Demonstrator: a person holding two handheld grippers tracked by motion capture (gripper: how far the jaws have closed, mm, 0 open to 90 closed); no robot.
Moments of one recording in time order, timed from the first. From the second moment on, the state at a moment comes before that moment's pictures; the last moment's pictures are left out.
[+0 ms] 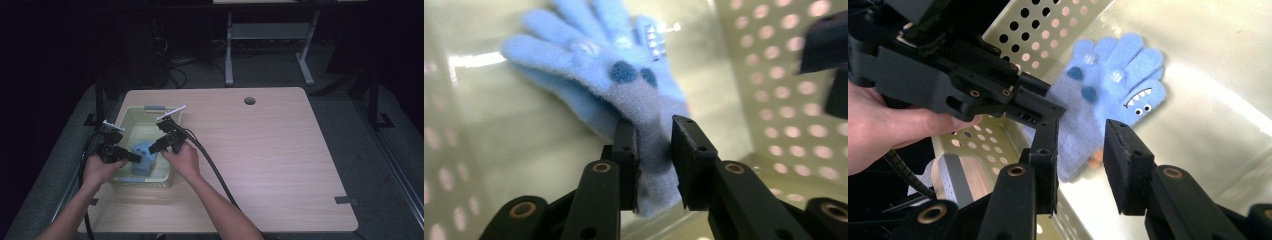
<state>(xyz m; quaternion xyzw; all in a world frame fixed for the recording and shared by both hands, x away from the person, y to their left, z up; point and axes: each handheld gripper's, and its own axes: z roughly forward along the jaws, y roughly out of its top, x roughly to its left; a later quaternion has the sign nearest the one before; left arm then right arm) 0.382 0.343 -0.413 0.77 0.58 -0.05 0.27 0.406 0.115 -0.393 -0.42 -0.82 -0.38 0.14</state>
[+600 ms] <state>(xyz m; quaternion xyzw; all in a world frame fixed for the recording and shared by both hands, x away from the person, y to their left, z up) 0.386 0.343 -0.397 0.78 0.57 -0.02 0.24 0.404 0.093 -0.379 -0.42 -0.80 -0.40 0.14</state>
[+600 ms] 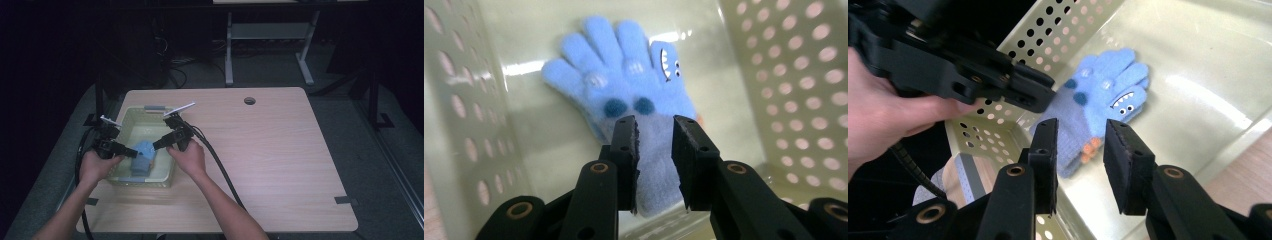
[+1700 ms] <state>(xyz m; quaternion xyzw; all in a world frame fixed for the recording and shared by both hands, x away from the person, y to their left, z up) 0.384 0.316 -0.374 0.78 0.54 -0.01 0.31 0.405 0.025 -0.365 -0.43 -0.76 -0.46 0.15</state>
